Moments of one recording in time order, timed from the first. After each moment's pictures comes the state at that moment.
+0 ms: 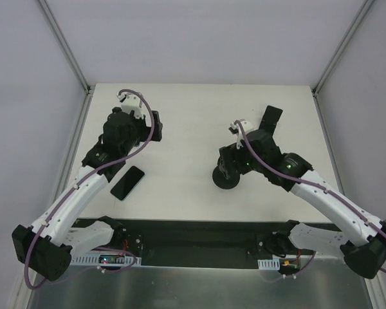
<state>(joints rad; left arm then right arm) -0.45 1.00 0.97 -0.24 -0.14 -0.17 0.77 1.10 1.04 -0.69 0.09 0.20</state>
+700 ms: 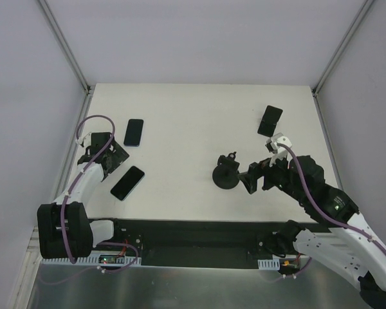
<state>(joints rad) 0.07 1.19 0.67 -0.46 -0.20 -0.71 0.77 0.61 0.91 -0.71 0.08 0.20</state>
